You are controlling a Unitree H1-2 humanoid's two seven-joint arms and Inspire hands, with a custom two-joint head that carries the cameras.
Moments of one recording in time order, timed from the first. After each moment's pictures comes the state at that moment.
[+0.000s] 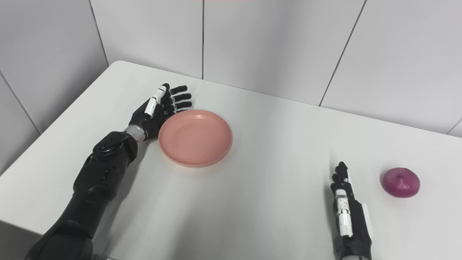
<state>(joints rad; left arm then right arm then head) -0.46 0.22 0.18 0.42 -0.35 0.22 -0.21 0.02 -0.10 0.00 -0.15 0.05 0.07 0.10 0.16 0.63</state>
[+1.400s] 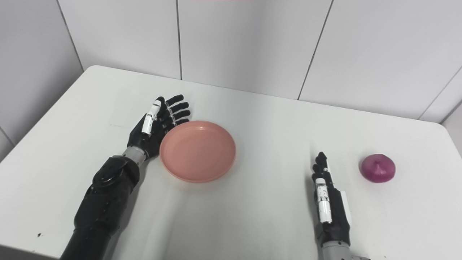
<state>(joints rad) -0.36 0.08 0.14 0.28 -0.32 0.15 -0.17 0.02 -0.07 0.01 -0.14 0.03 0.07 0.07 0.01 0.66</state>
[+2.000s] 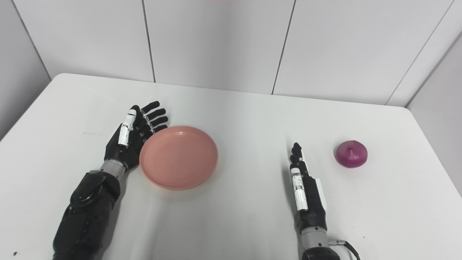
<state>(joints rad) -0.30 0.05 0.13 0.23 -0.32 0.14 -0.15 0.02 -0.05 0.03 -0.13 -0.02 0.06 0.03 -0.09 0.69</state>
